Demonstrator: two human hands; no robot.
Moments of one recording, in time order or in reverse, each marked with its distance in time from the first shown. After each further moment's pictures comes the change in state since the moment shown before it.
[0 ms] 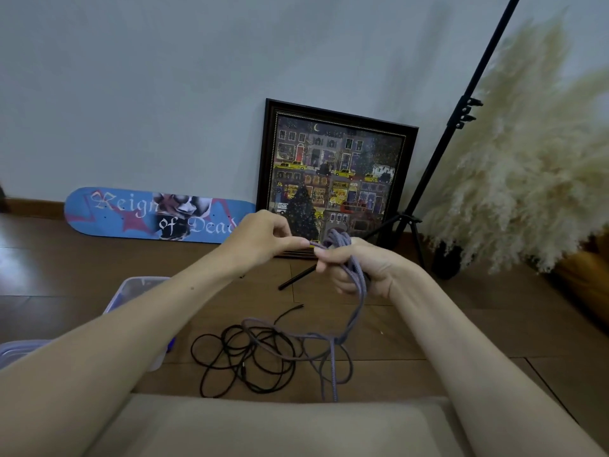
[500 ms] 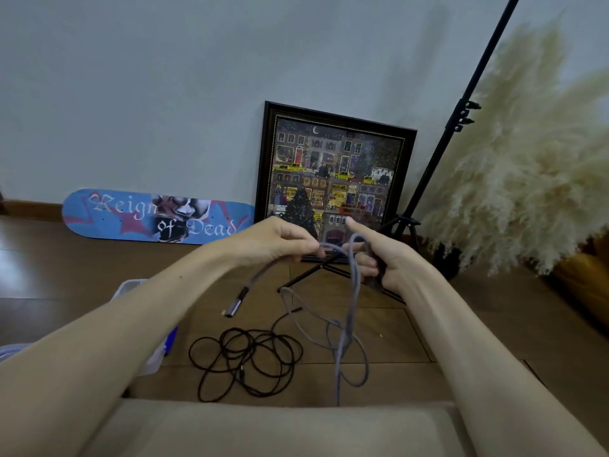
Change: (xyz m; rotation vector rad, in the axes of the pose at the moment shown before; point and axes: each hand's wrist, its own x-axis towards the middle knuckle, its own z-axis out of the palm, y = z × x) left_hand -0.005 0.021 -0.011 -0.377 -0.374 0.028; right_hand 0.007 -0.003 -0.022 0.244 0.456 0.103
